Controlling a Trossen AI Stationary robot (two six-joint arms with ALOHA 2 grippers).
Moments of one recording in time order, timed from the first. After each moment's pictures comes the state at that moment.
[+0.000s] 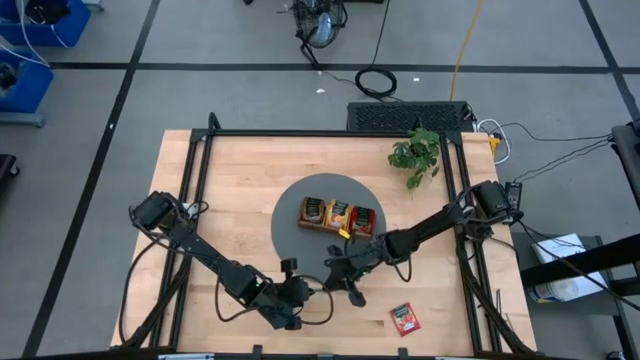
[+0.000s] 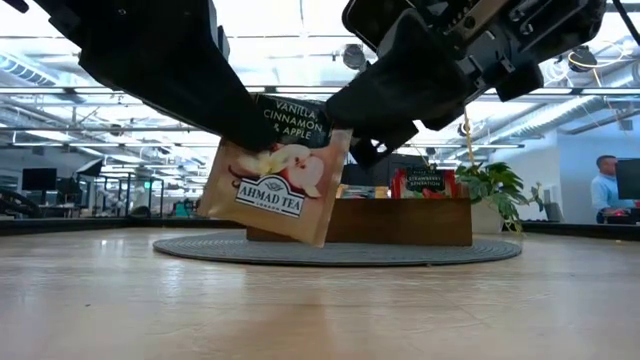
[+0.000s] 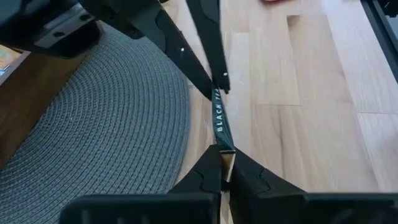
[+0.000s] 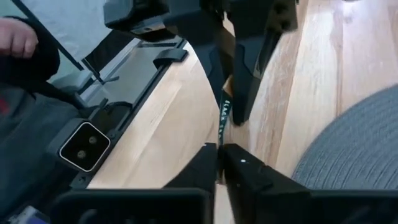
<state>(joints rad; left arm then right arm) -0.63 1.89 1.13 -0.07 -0.54 -0.47 0.32 1.87 0.89 0.54 -0.23 0.24</state>
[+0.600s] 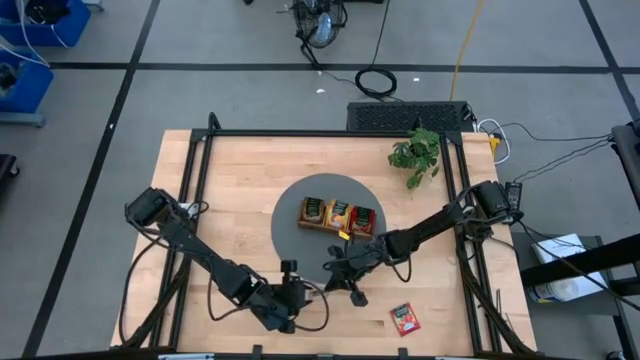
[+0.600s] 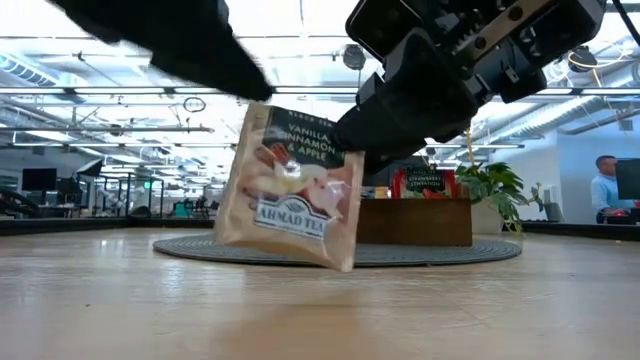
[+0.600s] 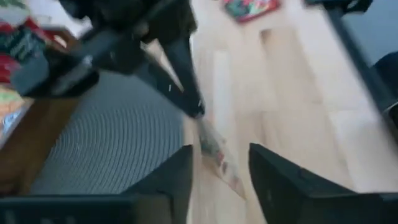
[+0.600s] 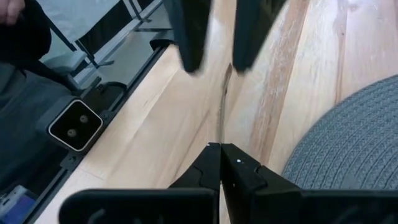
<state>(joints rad) -0.65 1.83 1.13 -0.08 -0.54 -0.34 0.32 1.87 0.90 0.48 -0.23 0.18</state>
